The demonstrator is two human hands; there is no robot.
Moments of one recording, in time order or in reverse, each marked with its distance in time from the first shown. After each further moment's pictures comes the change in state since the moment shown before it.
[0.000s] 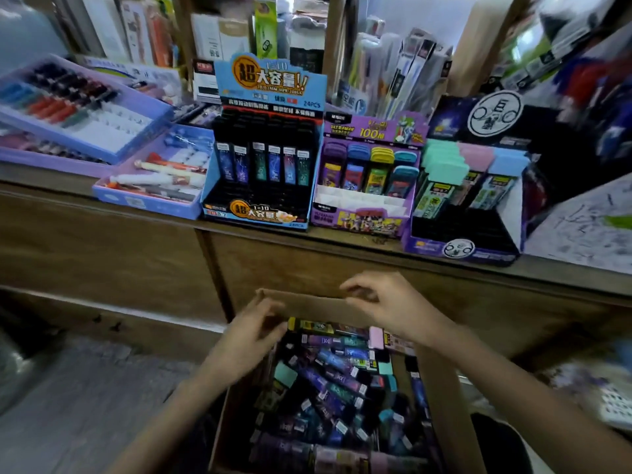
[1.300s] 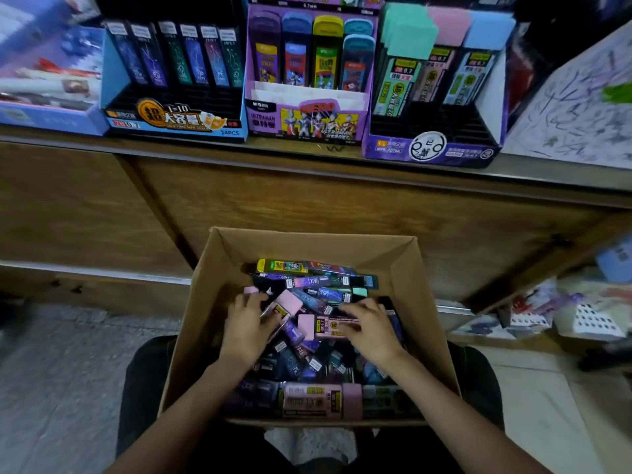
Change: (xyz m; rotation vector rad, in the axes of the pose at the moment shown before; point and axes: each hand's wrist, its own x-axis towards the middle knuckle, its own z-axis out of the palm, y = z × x) left_hand -0.024 -0.047 0.148 0.184 -0.009 -0.368; right_hand -0.084 0.133 0.181 0.052 0.025 0.449
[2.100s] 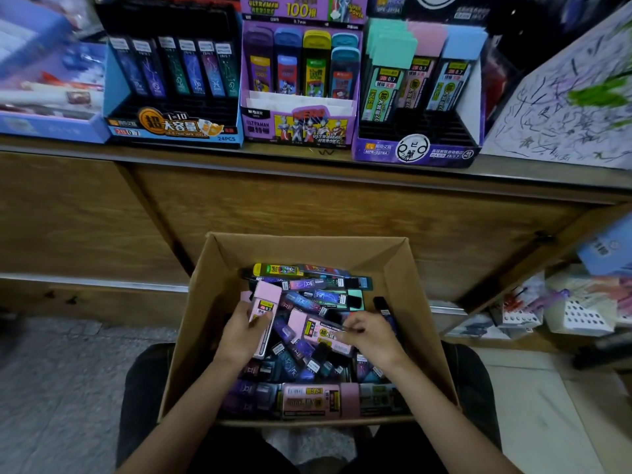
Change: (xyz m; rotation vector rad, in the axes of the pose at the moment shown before) left_hand -0.010 0.003 -0.005 -0.507 -0.086 -0.203; right_hand -0.021 -0.008 -0.006 0.514 -0.031 0.191
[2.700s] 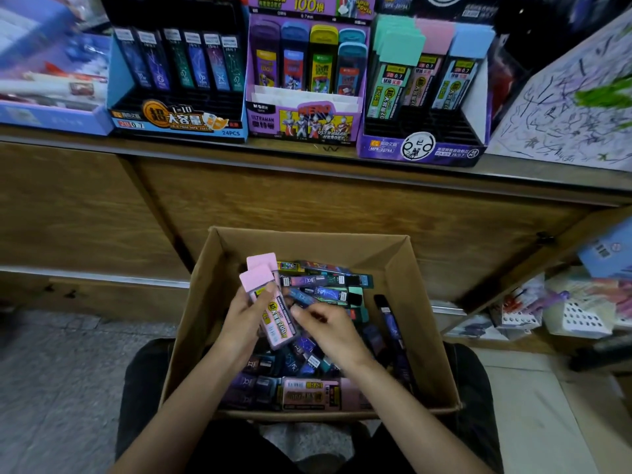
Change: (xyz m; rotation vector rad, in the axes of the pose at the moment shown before) left_hand -0.013 0.028 -0.001 -0.678 -0.089 0.025; right_hand -0.016 -0.052 0.044 0.271 -0.094 -0.154
